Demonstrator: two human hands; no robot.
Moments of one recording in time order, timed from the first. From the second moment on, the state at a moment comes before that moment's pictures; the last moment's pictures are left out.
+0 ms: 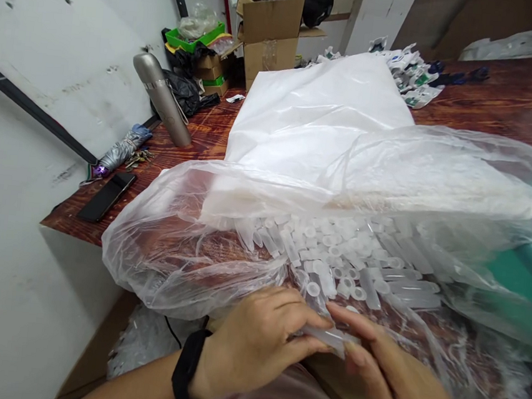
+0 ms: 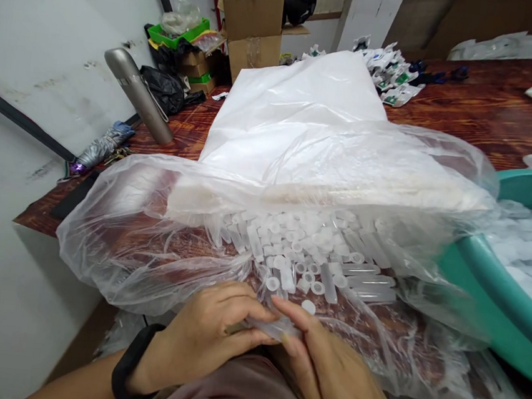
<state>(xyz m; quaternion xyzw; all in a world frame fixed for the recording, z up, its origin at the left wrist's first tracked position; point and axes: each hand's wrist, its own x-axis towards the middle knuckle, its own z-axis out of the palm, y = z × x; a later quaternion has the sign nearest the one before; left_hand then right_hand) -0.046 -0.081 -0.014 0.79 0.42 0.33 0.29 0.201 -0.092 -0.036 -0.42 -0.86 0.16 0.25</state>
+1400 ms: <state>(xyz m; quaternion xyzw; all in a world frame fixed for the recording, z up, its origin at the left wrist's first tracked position) -0.095 0.007 0.000 0.87 0.50 0.00 0.07 0.225 -0.058 -0.055 -0.48 -0.82 0.18 0.26</state>
